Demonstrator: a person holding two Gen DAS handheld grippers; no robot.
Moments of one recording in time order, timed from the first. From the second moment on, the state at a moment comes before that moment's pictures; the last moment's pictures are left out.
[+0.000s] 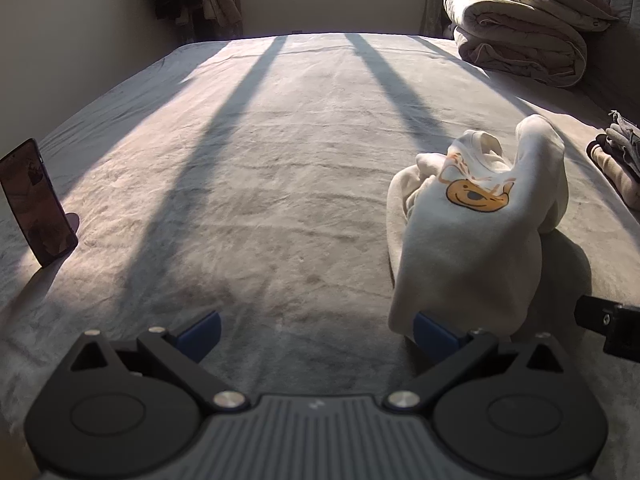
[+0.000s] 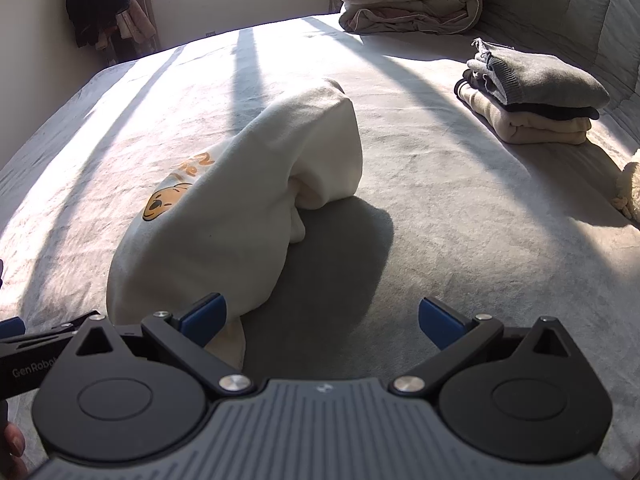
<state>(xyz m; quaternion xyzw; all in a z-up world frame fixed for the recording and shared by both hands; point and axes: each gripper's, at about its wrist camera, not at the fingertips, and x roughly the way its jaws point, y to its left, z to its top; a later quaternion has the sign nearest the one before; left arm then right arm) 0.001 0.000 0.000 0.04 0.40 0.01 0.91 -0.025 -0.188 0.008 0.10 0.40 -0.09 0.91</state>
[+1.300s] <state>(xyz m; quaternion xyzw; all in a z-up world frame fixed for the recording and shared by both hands) 0.005 0.007 -0.001 0.01 0.42 0.00 0.91 -0.023 -0.187 0.004 0.09 0.40 -0.09 0.91</state>
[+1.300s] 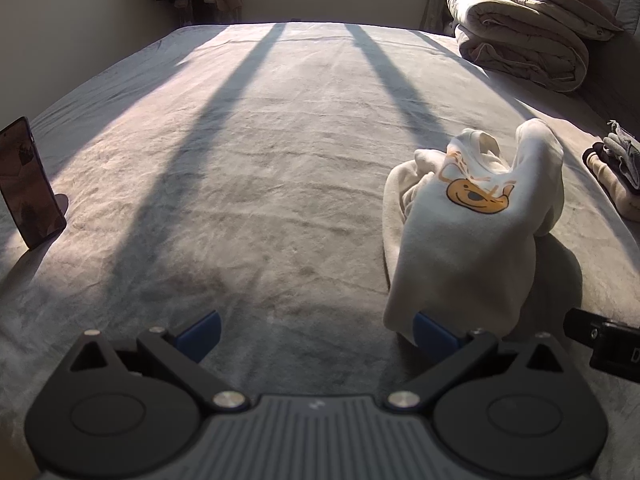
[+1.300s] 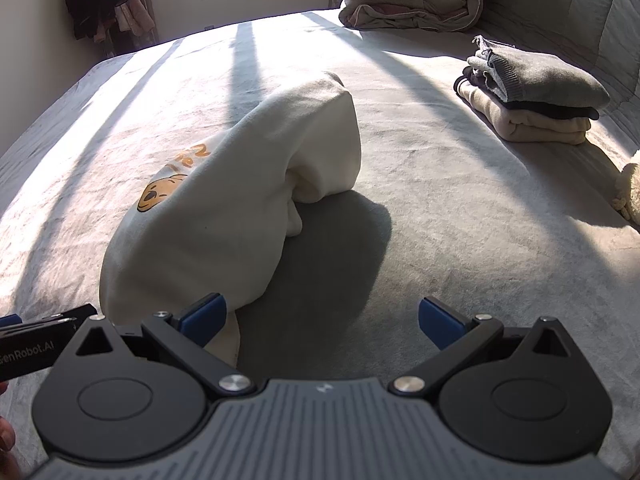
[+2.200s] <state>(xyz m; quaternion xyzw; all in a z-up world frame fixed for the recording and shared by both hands) 0.006 0.008 -0.001 0.00 0.42 0.00 0.91 -0.022 -0.185 0.002 0.09 0.41 -0.09 0.90</state>
